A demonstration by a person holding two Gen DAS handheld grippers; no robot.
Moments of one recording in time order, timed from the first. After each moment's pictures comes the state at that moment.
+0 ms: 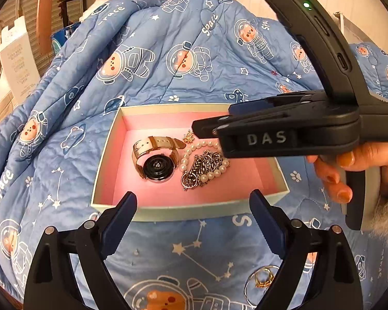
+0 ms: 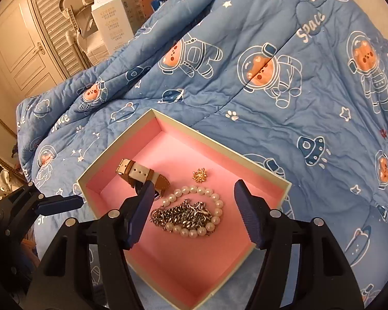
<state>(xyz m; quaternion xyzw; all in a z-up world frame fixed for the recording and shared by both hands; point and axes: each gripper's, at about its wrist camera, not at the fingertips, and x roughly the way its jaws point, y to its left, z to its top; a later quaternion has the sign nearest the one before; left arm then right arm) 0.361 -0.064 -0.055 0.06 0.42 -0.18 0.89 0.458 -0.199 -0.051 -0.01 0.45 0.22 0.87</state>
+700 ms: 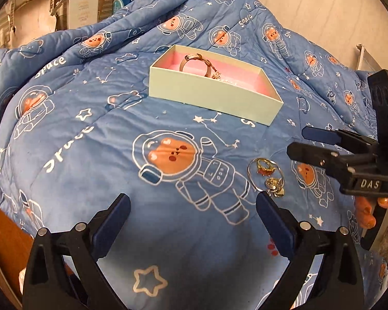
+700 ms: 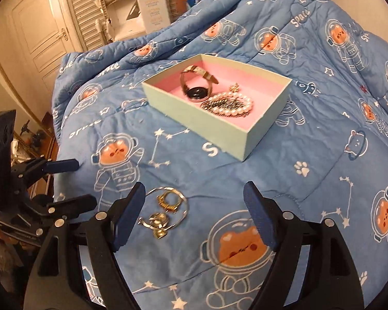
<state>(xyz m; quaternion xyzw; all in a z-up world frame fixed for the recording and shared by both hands) 0.224 -0.009 -0.101 -0.05 0.43 -0.11 0.89 0.278 -0.211 -0.083 -0.05 0.42 0.26 0.87</state>
